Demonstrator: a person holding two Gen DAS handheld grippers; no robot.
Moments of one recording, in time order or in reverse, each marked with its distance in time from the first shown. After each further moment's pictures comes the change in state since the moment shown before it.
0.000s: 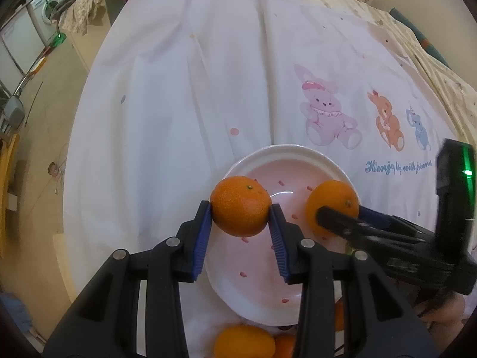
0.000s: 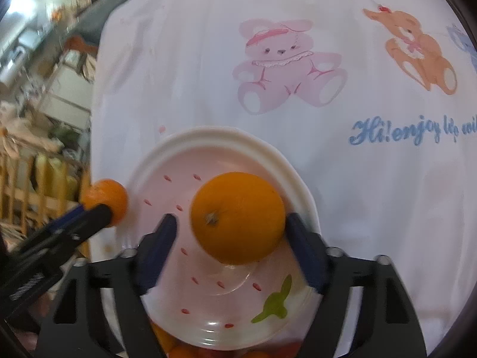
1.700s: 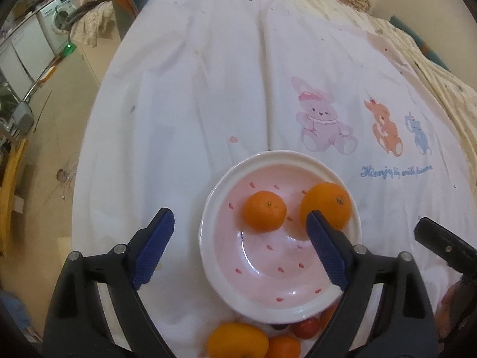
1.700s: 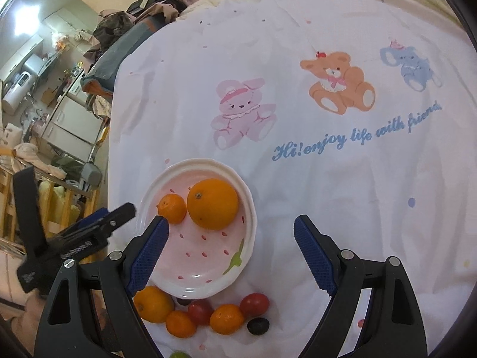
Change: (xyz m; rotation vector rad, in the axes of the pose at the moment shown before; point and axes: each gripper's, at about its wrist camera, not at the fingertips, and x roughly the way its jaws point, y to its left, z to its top) left arm -0.019 -0.011 -0.013 0.003 -0.090 0.025; right arm -0.106 -0.019 -0.032 0.011 -0.176 -0.043
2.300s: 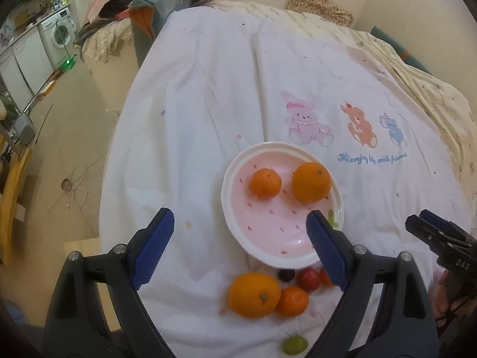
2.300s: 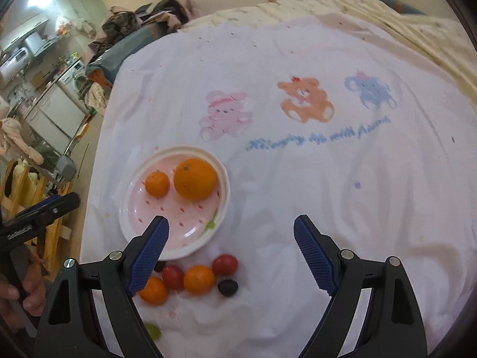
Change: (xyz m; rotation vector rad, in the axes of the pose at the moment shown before) left arm -0.074 0.018 -0.048 0.038 -0.096 -0.026; right arm -0.054 0.009 -0.057 -0.094 -0.093 -0.148
